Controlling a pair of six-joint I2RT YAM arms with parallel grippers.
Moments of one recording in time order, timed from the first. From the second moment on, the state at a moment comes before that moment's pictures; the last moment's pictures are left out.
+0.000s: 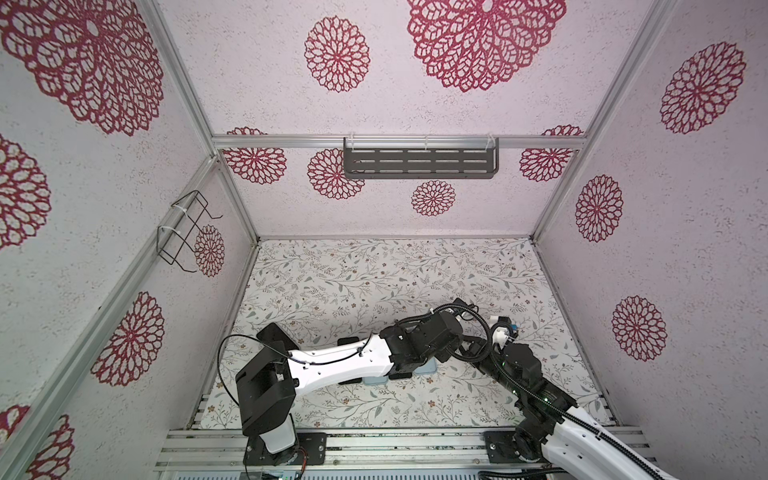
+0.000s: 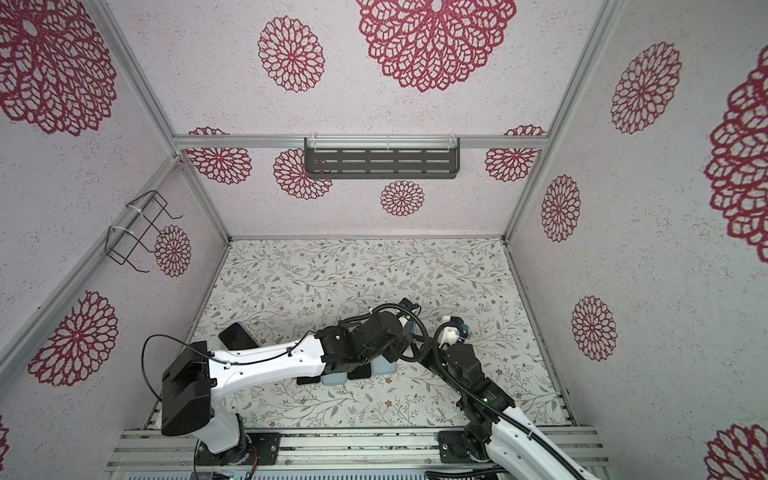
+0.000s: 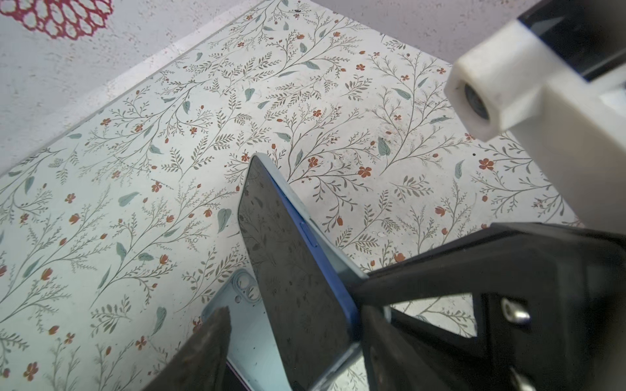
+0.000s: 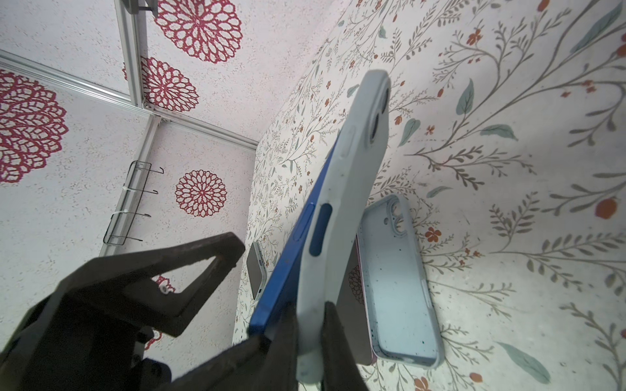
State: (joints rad) left arm -1.17 1.69 1.29 -0.31 -0.39 -0.18; right arm 0.64 0.56 0.25 0.01 -0.05 1.13
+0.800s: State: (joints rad) left arm -1.21 1.74 1.29 -0.31 -0.46 -0.17; right arm 0.63 0.57 0.25 0.02 -0.05 1.13
